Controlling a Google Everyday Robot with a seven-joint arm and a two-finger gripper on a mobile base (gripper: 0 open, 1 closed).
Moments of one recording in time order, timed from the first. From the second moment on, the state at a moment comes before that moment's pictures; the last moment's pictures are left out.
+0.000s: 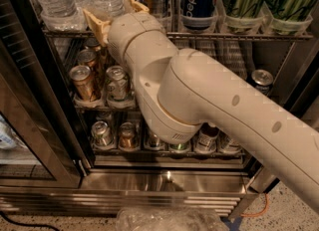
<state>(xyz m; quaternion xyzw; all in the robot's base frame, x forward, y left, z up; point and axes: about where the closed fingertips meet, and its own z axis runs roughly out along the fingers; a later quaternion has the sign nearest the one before) 0.571 0.082 1.055 -0.18 0.63 0.17 0.73</state>
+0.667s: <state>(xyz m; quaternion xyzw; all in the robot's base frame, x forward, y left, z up) 0.569 0.083 1.057 -0.18 0.63 0.17 0.74</state>
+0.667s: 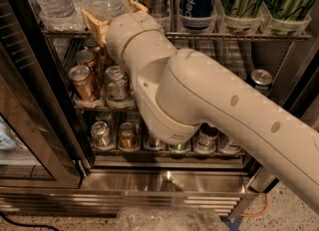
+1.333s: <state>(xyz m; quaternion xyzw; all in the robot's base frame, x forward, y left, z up) 0.584 0.080 1.063 -0.16 0.63 0.17 0.74</state>
